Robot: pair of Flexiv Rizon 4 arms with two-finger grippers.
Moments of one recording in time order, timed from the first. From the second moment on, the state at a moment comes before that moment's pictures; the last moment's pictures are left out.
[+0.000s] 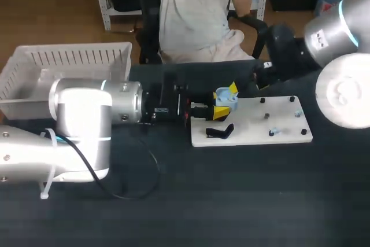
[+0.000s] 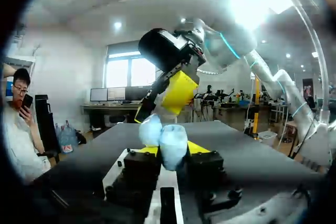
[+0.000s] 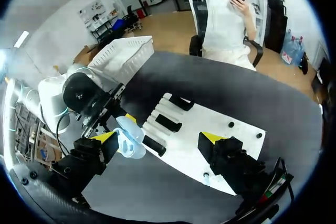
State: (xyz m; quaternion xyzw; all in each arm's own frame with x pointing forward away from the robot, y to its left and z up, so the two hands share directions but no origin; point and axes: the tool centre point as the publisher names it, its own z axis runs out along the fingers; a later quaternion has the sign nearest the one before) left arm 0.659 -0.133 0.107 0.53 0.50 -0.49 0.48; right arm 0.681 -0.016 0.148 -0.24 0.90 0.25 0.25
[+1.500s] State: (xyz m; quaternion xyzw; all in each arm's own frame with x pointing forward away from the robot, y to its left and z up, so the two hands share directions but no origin) left arm 0.659 -0.133 0.107 0.53 0.50 -0.49 0.48; right arm 0.681 -0.152 0.065 -0.16 0.99 -0.06 0.03
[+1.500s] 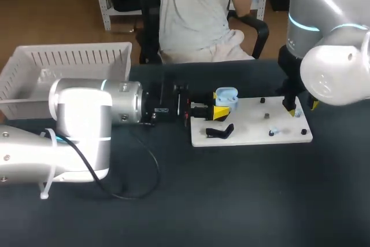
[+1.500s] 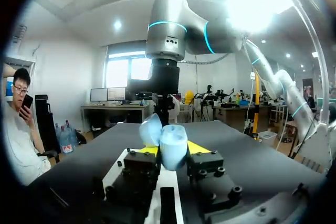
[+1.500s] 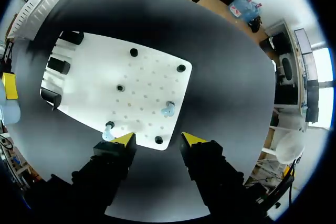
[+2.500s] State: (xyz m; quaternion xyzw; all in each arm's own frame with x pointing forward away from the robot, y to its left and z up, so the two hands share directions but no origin) left arm 0.659 -0.133 0.107 0.53 0.50 -0.49 0.48; right arm 0.698 -0.158 0.044 -0.05 0.99 -0.08 0.04
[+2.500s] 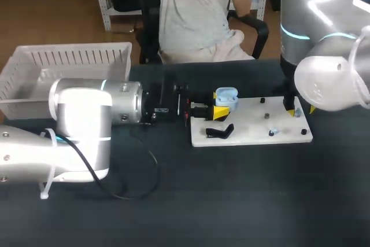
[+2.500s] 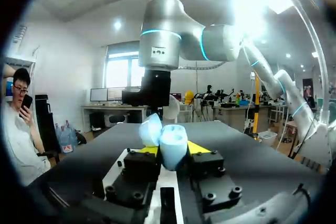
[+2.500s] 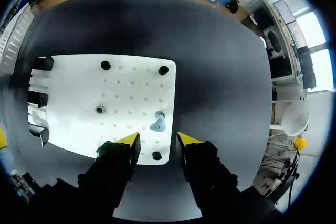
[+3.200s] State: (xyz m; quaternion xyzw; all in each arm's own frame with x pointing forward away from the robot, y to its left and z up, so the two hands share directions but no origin) left arm 0.659 -0.133 0.107 0.53 0.50 -0.49 0.48; right arm 0.706 -0.157 0.036 -0.06 0.99 -0.09 0.05
